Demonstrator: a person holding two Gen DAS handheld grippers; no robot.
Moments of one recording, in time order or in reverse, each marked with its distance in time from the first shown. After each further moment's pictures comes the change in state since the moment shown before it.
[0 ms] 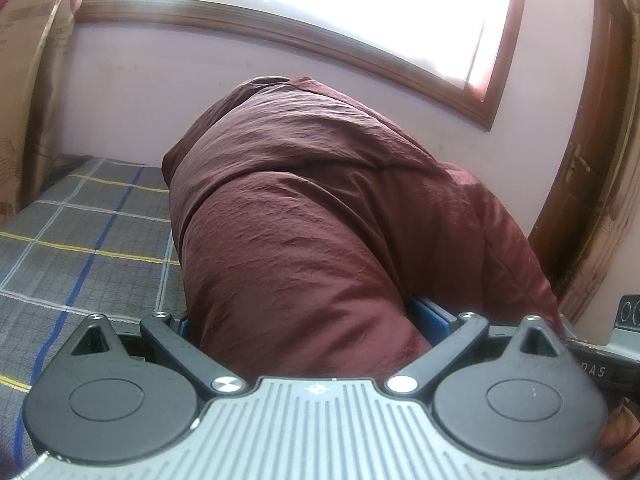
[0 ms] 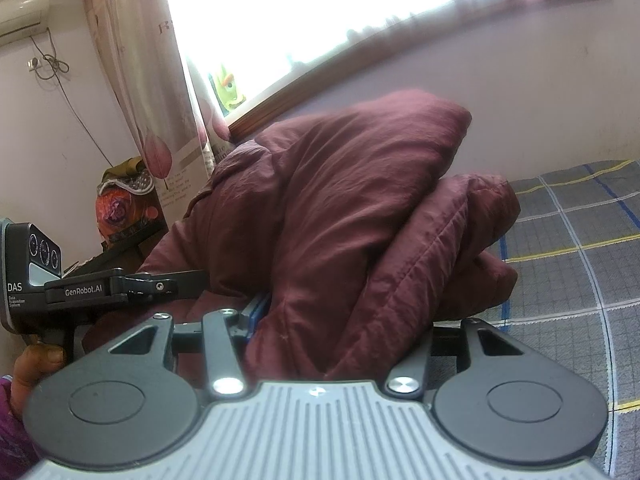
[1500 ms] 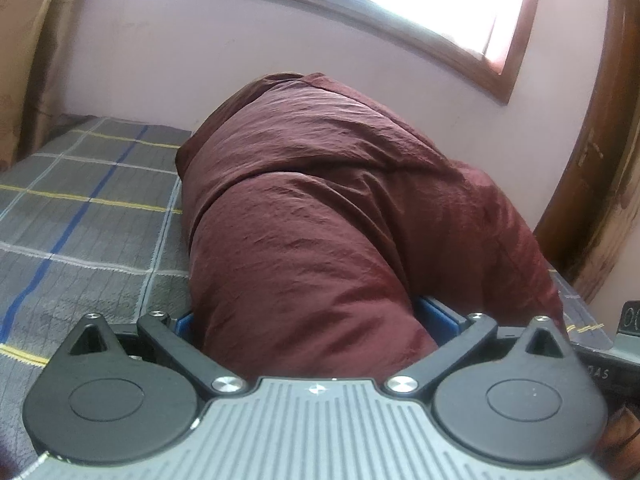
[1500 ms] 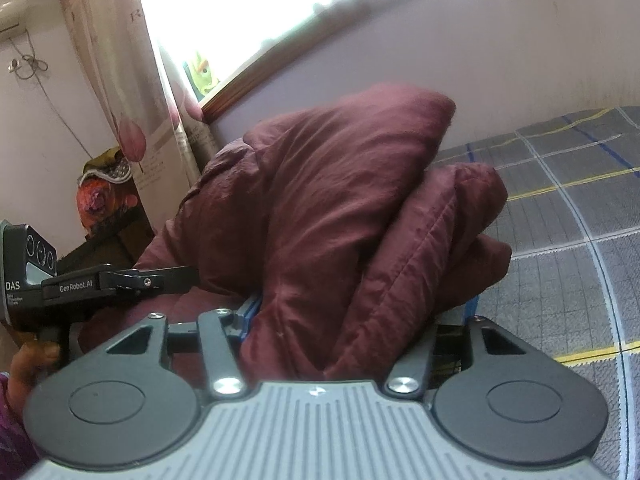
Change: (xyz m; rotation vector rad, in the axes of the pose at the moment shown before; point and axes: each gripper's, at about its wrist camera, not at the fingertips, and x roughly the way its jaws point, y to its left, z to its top) left arm 0.032 0.023 -0.048 -0.026 0.056 0.011; right arm 0.034 -0.010 -0.045 0.053 0.033 -0.046
